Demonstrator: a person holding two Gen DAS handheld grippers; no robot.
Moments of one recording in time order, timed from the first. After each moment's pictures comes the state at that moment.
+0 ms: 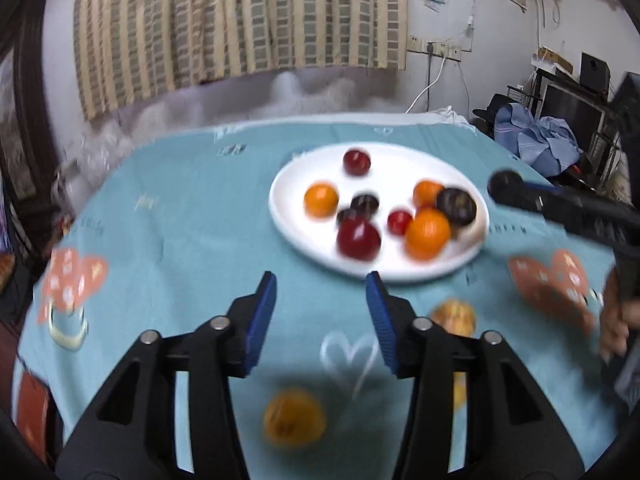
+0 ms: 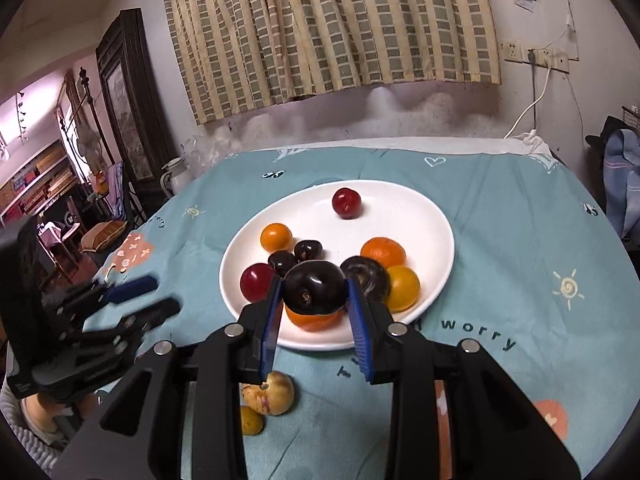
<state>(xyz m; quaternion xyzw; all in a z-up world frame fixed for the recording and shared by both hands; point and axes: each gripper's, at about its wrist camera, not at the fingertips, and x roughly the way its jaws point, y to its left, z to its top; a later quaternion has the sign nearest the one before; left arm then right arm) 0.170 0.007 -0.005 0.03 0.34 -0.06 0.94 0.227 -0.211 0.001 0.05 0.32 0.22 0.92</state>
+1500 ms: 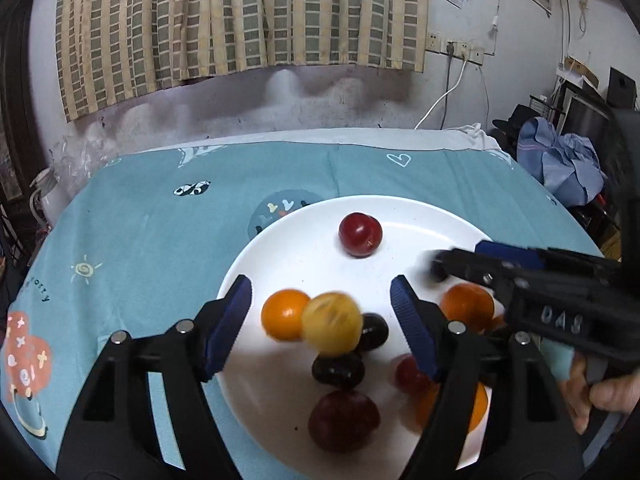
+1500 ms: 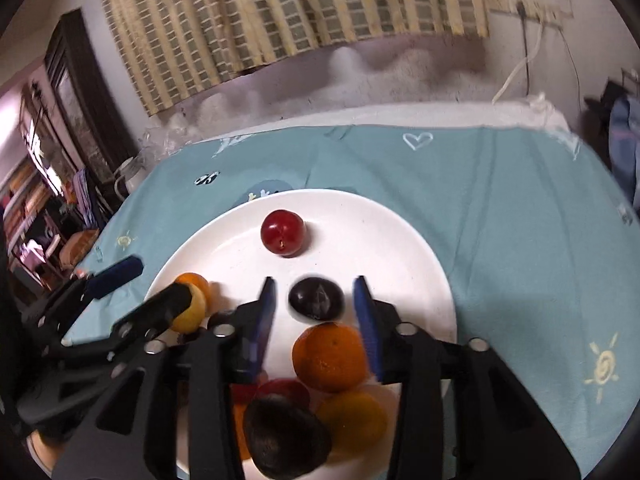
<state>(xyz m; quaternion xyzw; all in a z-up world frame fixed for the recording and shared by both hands) 0.325 -0.036 0.000 0.03 0.34 -0.05 0.94 0.368 -0.214 -0.026 0.10 0.38 0.18 0.90</state>
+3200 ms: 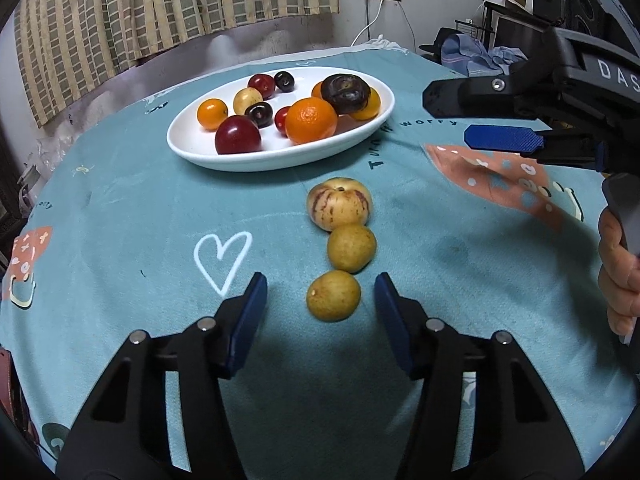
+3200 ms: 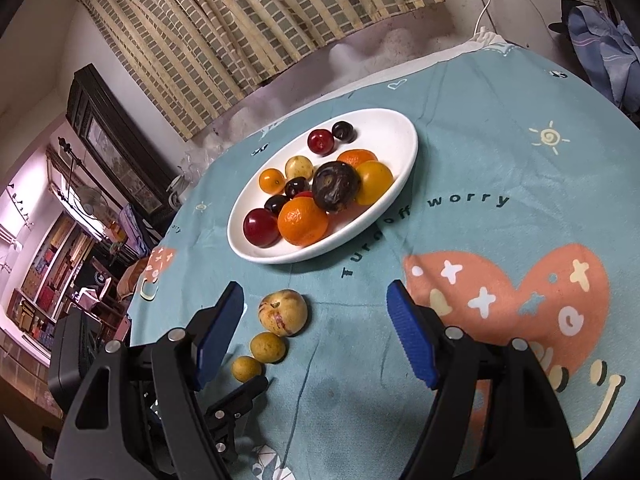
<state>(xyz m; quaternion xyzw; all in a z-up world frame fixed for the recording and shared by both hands) 0.127 -0.069 -0.050 0.10 0.40 -0.13 0.90 0.183 -0.253 -0.035 0.21 0.39 0.21 0.87</state>
